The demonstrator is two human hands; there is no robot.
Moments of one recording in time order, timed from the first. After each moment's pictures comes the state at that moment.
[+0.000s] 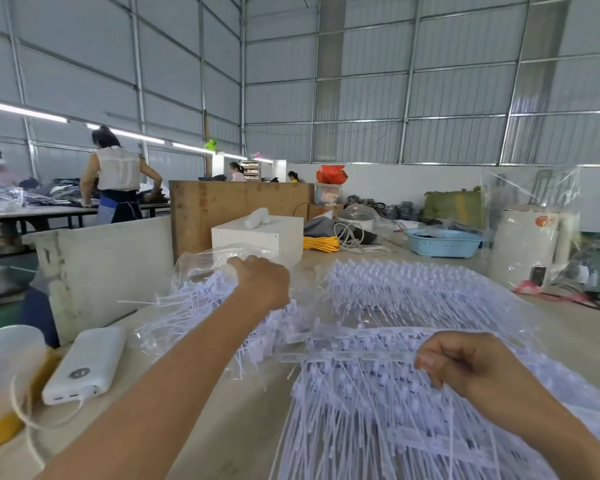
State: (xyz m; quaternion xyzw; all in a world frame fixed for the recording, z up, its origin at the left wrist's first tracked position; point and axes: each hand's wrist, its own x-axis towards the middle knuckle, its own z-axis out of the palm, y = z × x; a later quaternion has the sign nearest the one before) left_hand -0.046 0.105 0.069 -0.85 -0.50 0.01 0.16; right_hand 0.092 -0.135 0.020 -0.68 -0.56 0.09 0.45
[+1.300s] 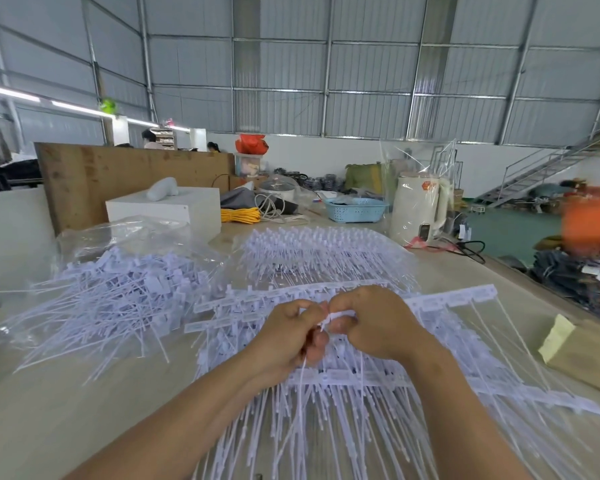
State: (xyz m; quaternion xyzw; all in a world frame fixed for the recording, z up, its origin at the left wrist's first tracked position) left_hand 0.010 -0.040 -0.021 -0.63 -0.17 -0.21 -0.73; right_hand 0.108 -0.148 0.012 -0.80 -0.56 -0.06 0.23
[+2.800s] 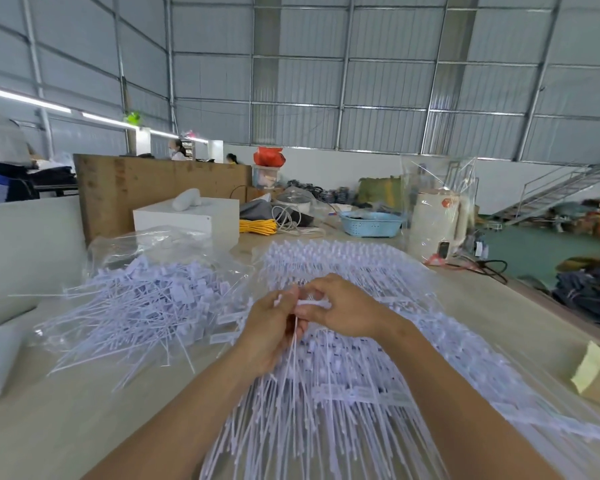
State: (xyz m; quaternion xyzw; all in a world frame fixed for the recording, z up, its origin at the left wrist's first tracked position) left_hand -0.001 0.010 -0.016 -0.55 -0.17 -0.35 -0.74; right_hand 0.101 -0.077 0.032 -0.76 -0.60 0.05 0.23
